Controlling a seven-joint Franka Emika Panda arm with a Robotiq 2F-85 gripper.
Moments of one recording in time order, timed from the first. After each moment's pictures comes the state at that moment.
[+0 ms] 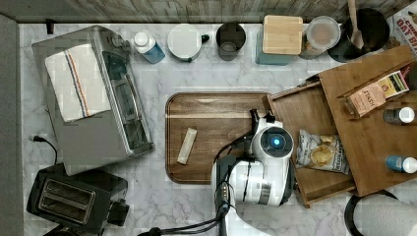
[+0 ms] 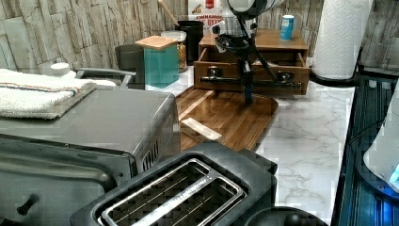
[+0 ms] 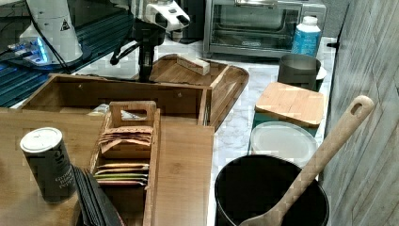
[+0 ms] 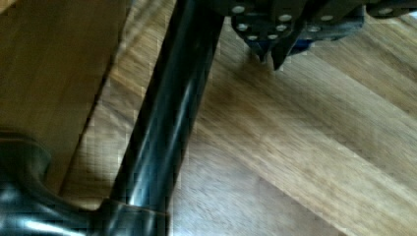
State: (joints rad) arm -0.11 0.12 -0.13 -2.48 -0.12 0.85 -1.52
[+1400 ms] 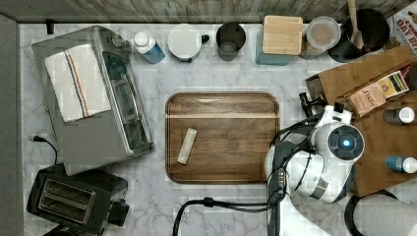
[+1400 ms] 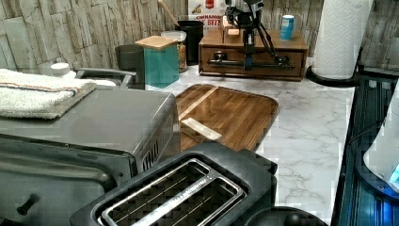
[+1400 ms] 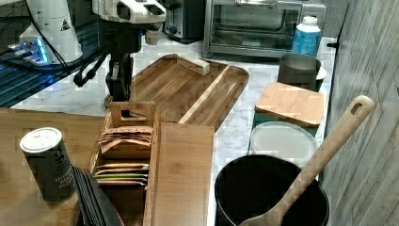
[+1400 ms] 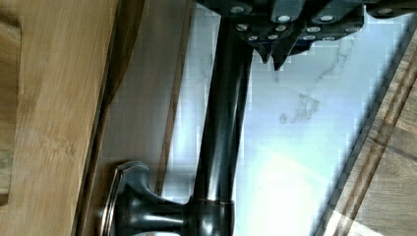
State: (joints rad) arm -0.26 0.22 -0.24 -2.28 -0.16 0.97 -1.60
